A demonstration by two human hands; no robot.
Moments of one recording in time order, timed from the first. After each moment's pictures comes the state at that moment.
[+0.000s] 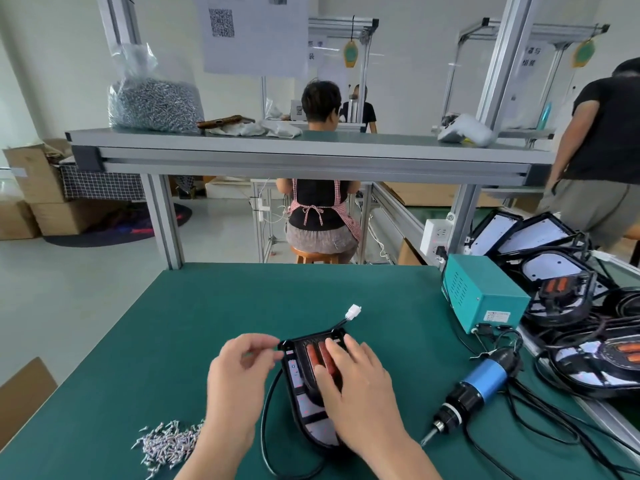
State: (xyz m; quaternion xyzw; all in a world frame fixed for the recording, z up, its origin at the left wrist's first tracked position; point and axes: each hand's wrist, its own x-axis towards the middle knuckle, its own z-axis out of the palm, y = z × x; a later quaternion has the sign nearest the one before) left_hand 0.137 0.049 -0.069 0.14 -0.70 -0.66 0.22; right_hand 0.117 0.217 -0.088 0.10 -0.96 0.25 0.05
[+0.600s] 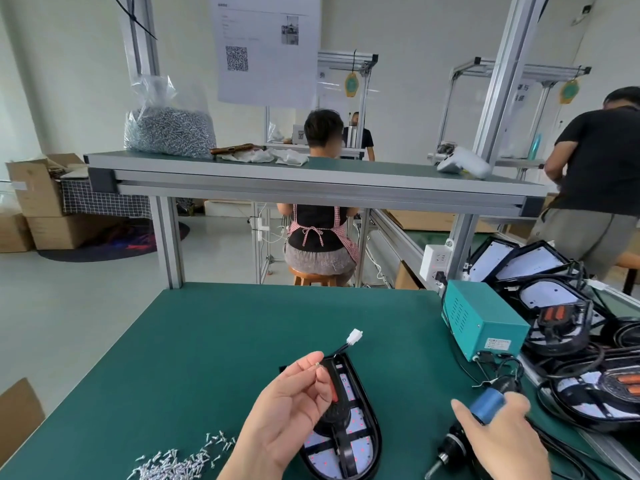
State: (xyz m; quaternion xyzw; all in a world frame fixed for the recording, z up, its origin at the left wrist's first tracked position) left_hand 0.121 0.080 -0.059 0.09 -0.21 -0.96 -0.12; right_hand 0.112 0.363 -0.091 -0.30 -0.88 0.35 0.06
